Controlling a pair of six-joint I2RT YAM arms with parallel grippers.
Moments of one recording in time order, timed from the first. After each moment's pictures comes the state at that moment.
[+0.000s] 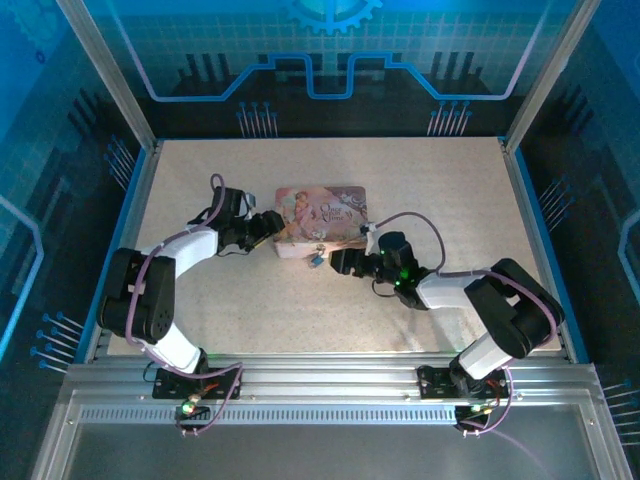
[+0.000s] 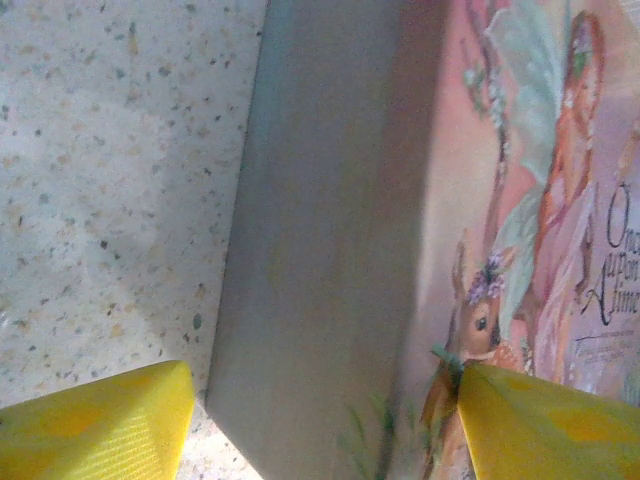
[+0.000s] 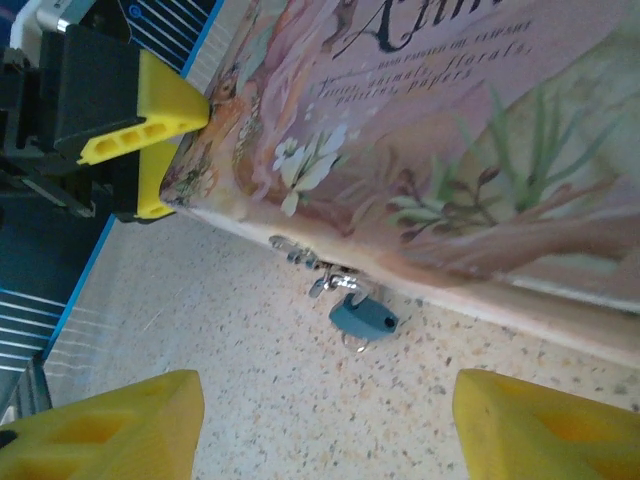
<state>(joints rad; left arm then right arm) -0.15 1.62 0.89 -0.17 0.42 -0.70 0.60 1.56 0.52 0.60 -0.29 0.66</state>
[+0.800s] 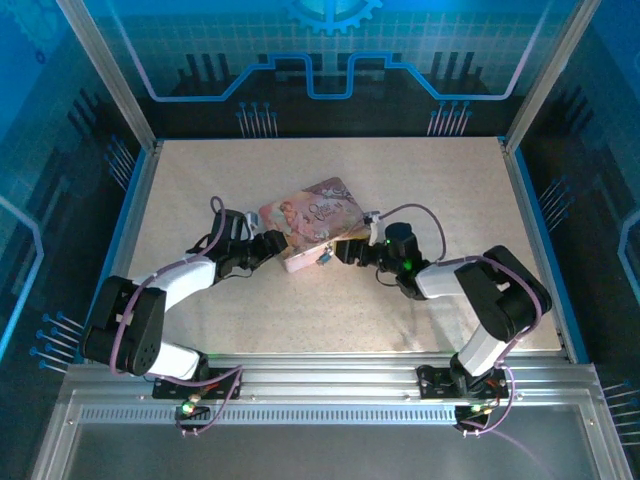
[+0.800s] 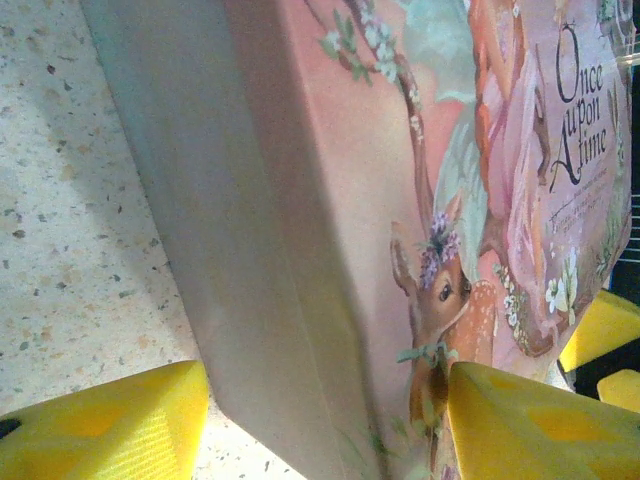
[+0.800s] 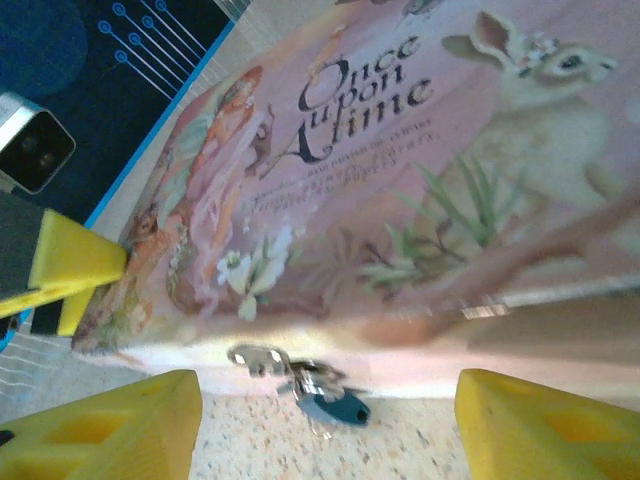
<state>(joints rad) -0.23 1.43 0.64 -0.01 0.42 -0.80 0.50 1.66 0.53 0.73 -0.35 0.51</state>
